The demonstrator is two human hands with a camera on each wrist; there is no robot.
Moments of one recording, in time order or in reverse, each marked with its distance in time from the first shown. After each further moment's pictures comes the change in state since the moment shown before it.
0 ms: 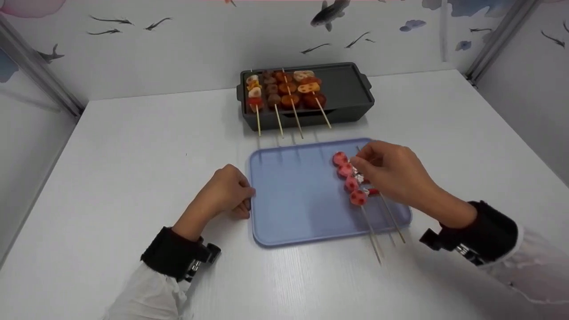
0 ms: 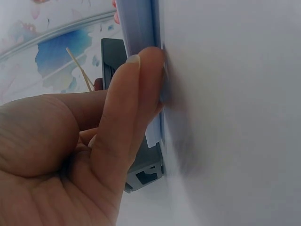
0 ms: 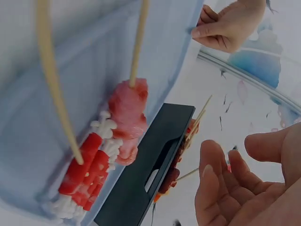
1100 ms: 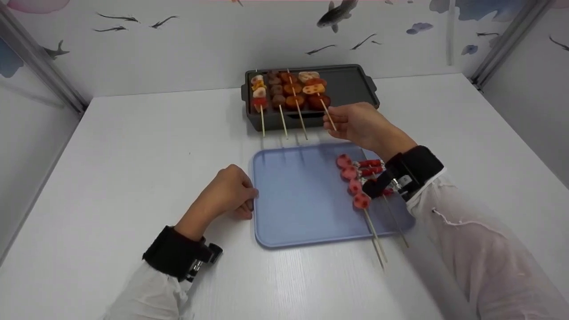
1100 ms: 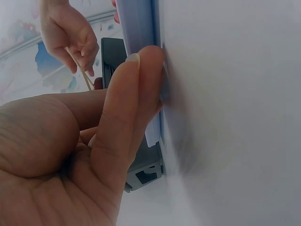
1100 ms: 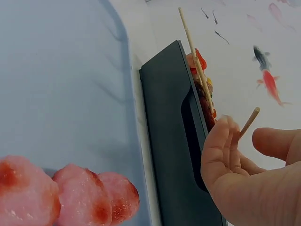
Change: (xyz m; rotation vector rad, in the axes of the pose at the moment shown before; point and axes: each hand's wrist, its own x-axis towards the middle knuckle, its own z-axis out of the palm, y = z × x) left_hand 0.000 0.000 0.001 -0.084 -0.021 -0.043; right_hand 0.134 0.014 0.018 1.077 -0.204 0.547
